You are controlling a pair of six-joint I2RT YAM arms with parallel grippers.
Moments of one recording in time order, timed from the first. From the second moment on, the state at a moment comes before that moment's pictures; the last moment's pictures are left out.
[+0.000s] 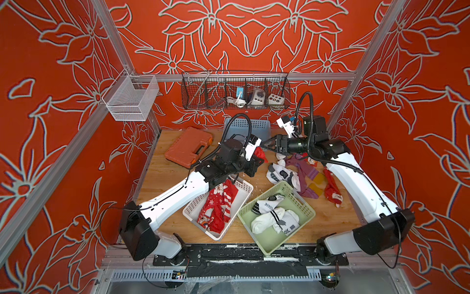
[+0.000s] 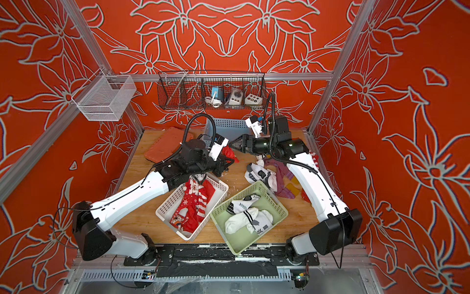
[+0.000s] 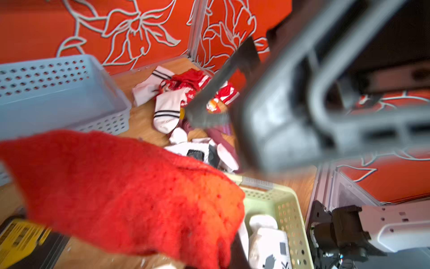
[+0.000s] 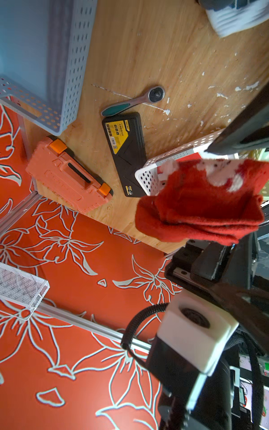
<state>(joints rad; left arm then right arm) -0.71 1.39 1.27 -0.30 0.25 -0.24 0.34 1.44 1.53 -0.67 -0.83 0.45</state>
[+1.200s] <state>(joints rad) -0.55 1.58 1.06 -0.75 0.32 -0.38 -0.07 1.71 1.38 -0.89 0.07 0.43</state>
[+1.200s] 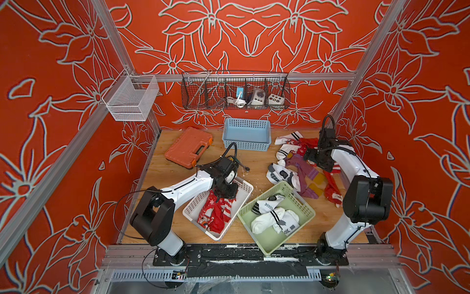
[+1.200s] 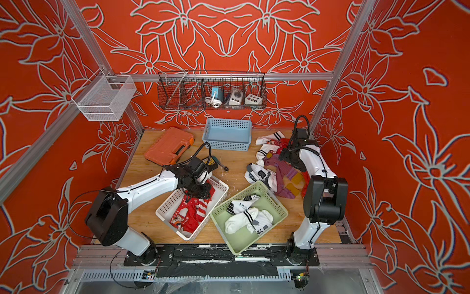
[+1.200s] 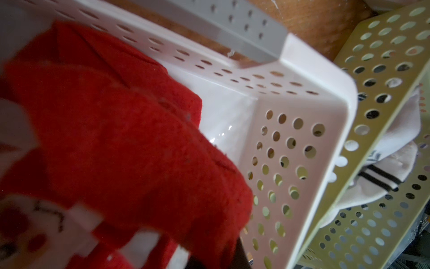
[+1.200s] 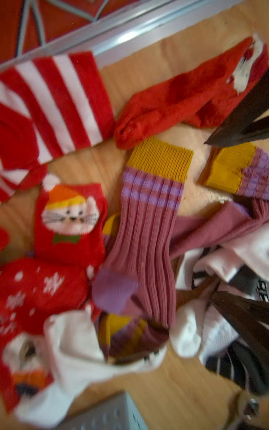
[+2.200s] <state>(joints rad) -0.53 1.43 1.10 -0.78 0.36 -0.39 -0.26 1.76 1.14 -0.80 0.28 0.45</state>
